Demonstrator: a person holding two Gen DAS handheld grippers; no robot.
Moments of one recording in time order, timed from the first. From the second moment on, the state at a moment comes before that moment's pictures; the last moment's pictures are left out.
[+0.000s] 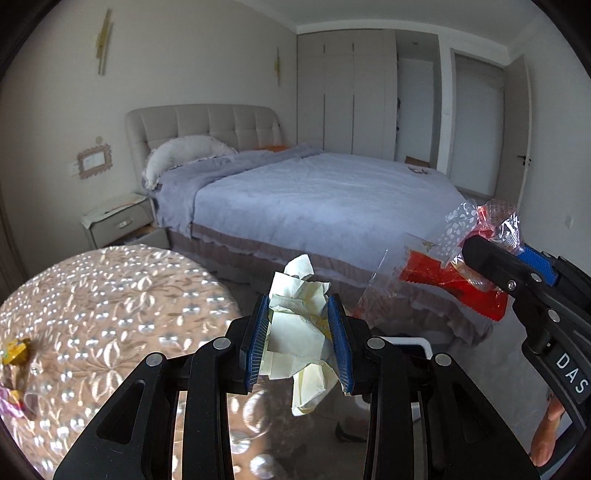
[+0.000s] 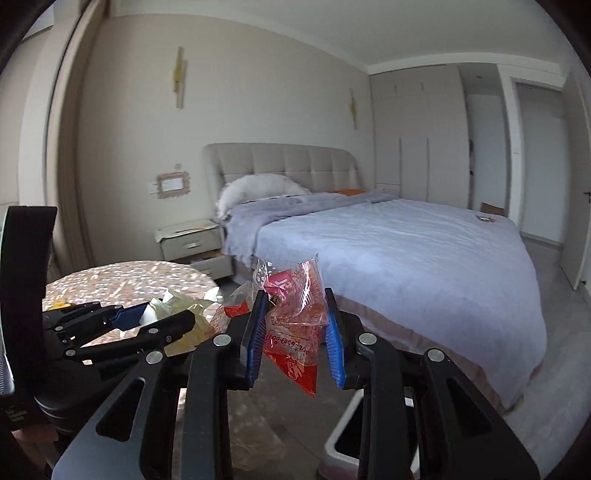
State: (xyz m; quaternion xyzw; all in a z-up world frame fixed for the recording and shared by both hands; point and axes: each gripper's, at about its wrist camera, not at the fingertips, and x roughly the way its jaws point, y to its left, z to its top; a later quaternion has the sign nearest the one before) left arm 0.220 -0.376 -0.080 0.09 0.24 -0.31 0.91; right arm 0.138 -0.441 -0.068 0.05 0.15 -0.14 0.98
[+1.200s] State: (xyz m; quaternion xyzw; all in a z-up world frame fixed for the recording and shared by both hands) left arm 0.273 -0.603 -0.277 0.20 0.41 -0.44 0.77; right arm 0.154 -0.584 -0.203 0.10 0.25 -0.29 0.92
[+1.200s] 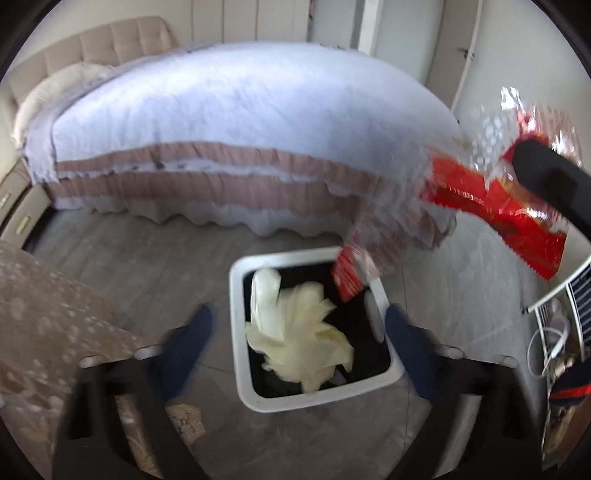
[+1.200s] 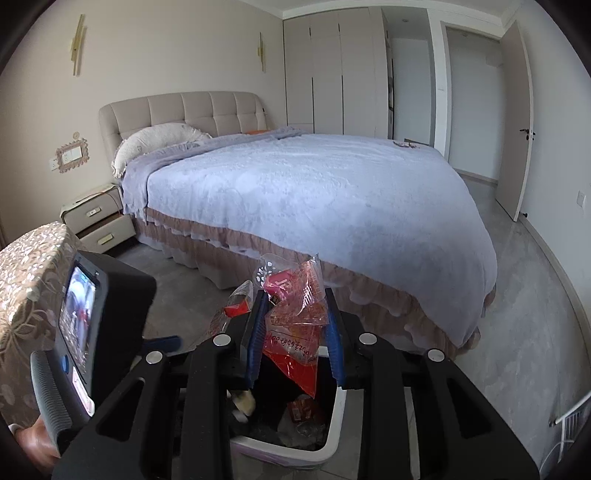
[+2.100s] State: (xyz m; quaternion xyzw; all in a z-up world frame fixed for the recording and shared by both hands) left arm 0.310 -0.552 -0.261 0.19 0.36 -0.29 0.87; right arm 0.200 -0.600 -0.289 0.14 0.29 -0.24 0.92
